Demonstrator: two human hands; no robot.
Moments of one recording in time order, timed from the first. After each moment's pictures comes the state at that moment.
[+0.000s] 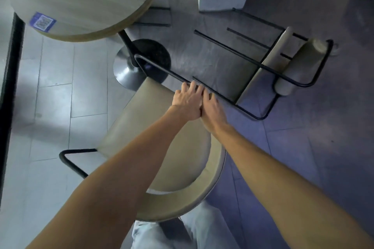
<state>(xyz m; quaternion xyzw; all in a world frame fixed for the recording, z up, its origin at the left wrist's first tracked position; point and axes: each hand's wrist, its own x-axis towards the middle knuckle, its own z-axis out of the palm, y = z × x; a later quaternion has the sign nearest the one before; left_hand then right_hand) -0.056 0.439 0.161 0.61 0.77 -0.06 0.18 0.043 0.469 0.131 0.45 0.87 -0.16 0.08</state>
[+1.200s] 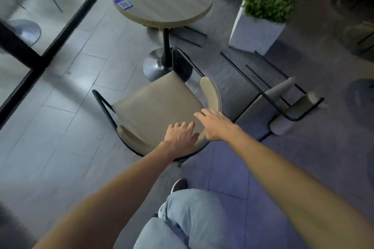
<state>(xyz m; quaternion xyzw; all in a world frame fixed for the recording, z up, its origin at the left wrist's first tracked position) 0.089 0.237 0.207 0.45 0.87 0.00 0.21 0.150 0.388 0.244 0.08 0.97 -0.05 0.24</state>
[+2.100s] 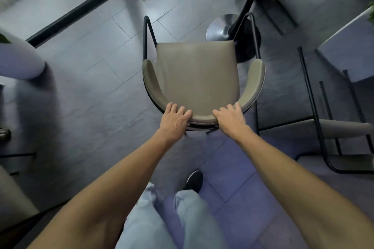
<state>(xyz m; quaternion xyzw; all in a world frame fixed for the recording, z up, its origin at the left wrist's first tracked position) 0.167 0.205 0.143 0.24 0.95 -0.04 0.18 0.165 0.416 0.154 -0.13 0.96 0.11 0.24</state>
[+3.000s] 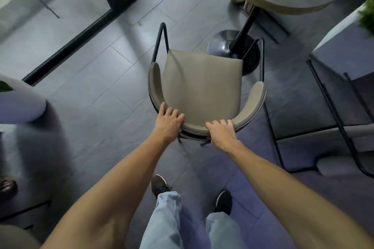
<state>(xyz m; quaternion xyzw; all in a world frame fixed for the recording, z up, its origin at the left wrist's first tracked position) 0.011 0.039 0.161 0.29 0.92 -0.07 0.24 0.078 0.232 0.149 -0.02 0.97 0.03 0.26</state>
